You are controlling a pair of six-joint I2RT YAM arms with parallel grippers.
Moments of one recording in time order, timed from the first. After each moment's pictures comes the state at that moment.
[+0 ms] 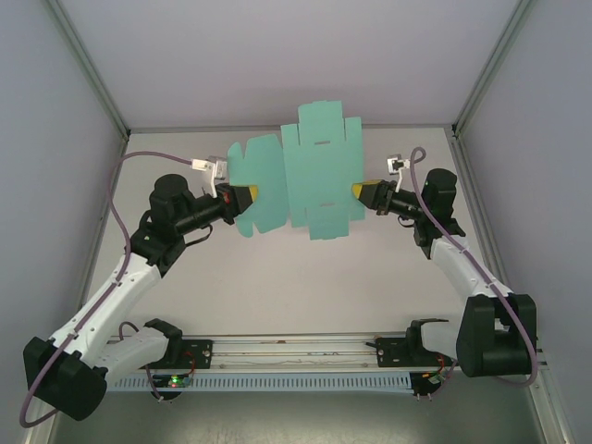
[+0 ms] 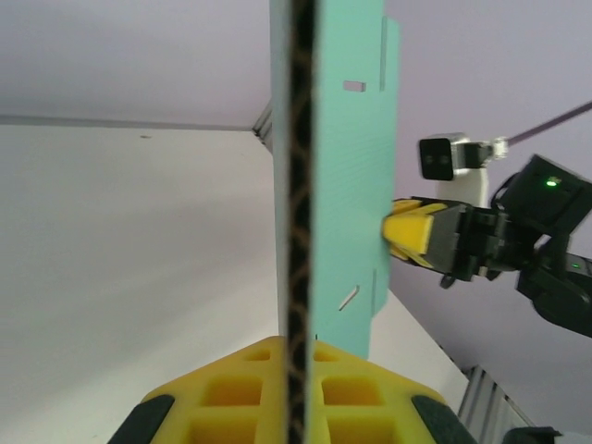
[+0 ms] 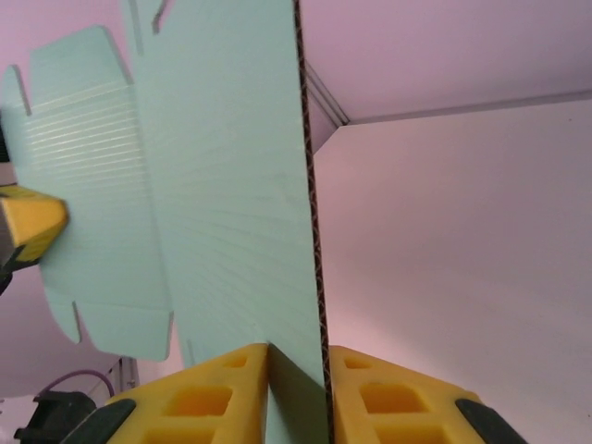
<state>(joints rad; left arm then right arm) -0.36 1.01 0.85 -0.04 0.58 -0.48 0.03 1.22 0.69 0.33 -1.05 0.49</state>
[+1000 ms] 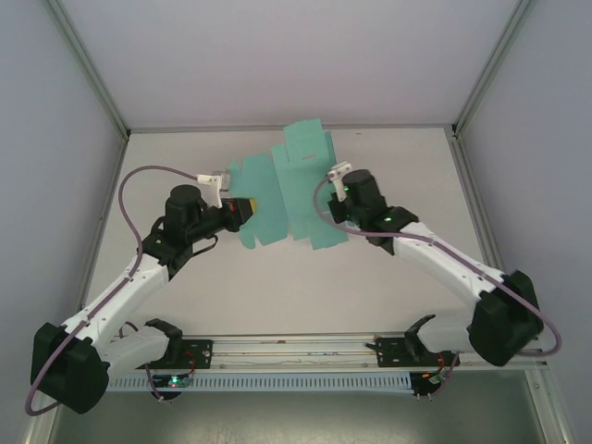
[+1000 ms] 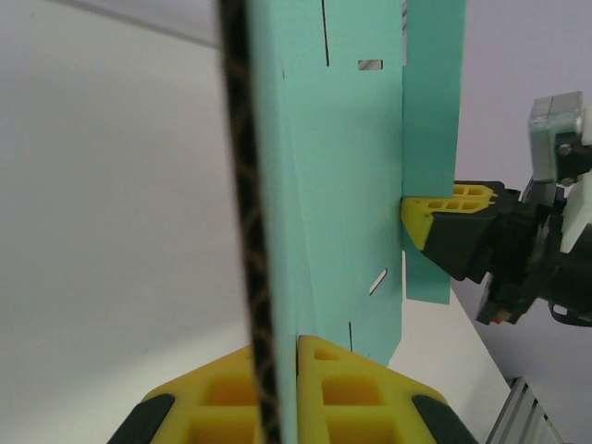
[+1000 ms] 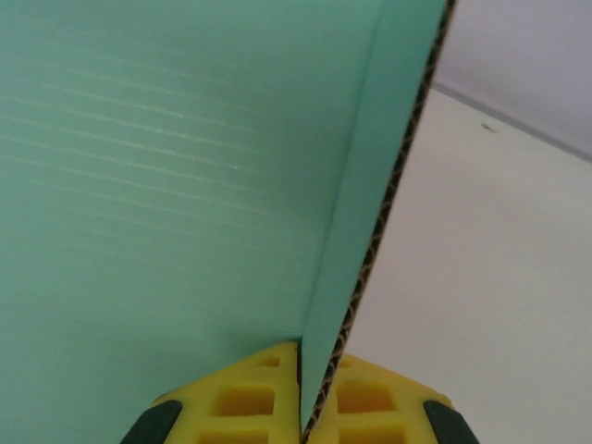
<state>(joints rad) -0.36 1.05 0.72 -0.03 0.47 -0.56 0.59 1.35 0.97 -0.28 0.30 -0.07</state>
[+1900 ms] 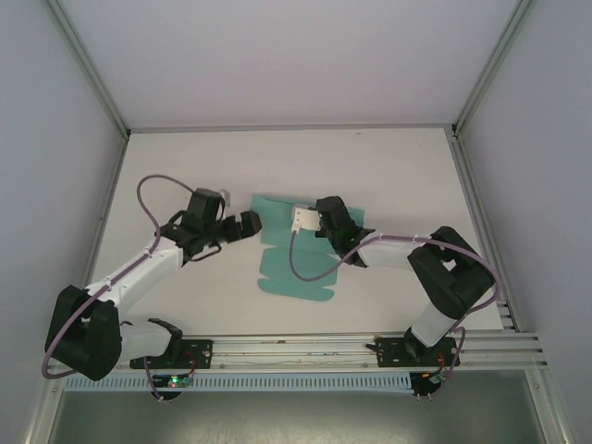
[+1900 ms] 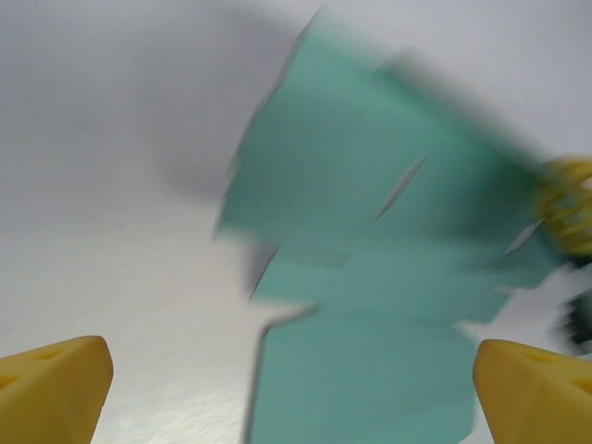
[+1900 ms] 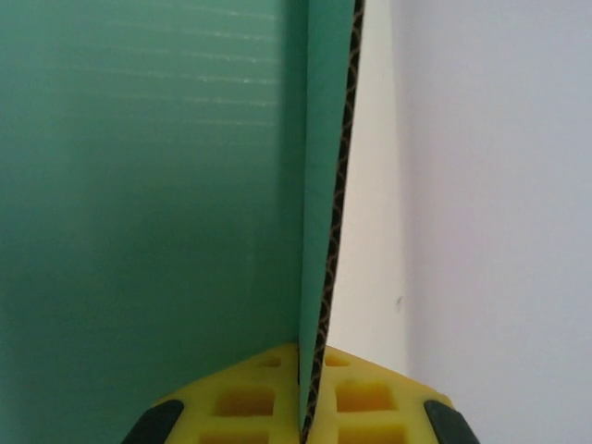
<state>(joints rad) -0.36 1.25 0.81 -0.35 0.27 -0.65 0.68 1.67 0.73 0.43 0.35 -1.13</state>
